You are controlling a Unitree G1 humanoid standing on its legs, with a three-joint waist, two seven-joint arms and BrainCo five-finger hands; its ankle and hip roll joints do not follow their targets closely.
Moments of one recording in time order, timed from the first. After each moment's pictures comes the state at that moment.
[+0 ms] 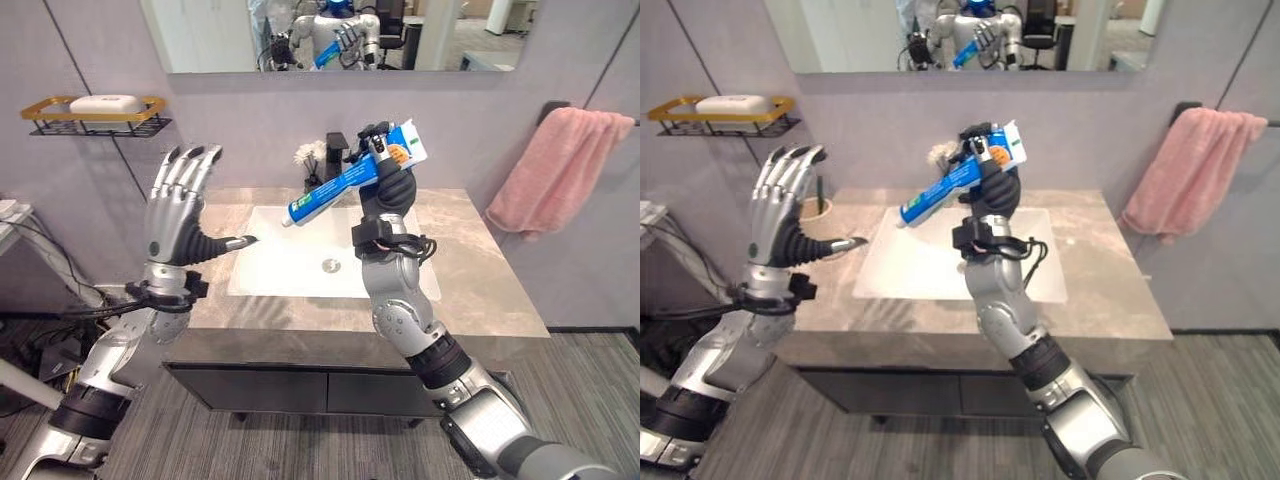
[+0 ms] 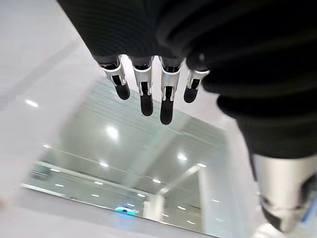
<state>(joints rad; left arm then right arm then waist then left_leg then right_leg) -0.19 0.73 -0.12 -0.06 0.58 -0.16 0.64 -0.67 -0.09 0.44 0.08 0.91 -0.46 -0.39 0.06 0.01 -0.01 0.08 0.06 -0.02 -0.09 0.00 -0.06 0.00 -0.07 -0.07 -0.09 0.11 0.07</state>
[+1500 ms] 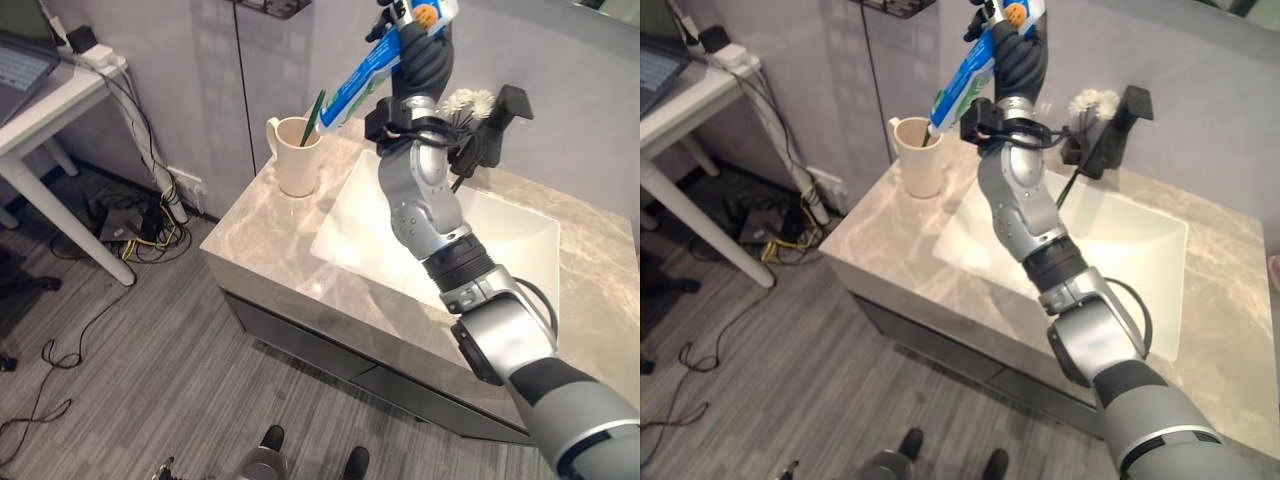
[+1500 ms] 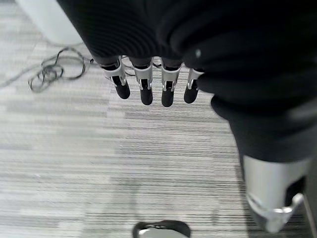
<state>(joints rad) 0.10 0.33 -0.23 1.14 0.08 -0.09 0.40 -1.18 -0.25 0.38 0.53 0.81 -0.41 -0.42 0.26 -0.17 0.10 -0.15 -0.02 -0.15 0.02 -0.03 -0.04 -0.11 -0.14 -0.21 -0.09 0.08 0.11</state>
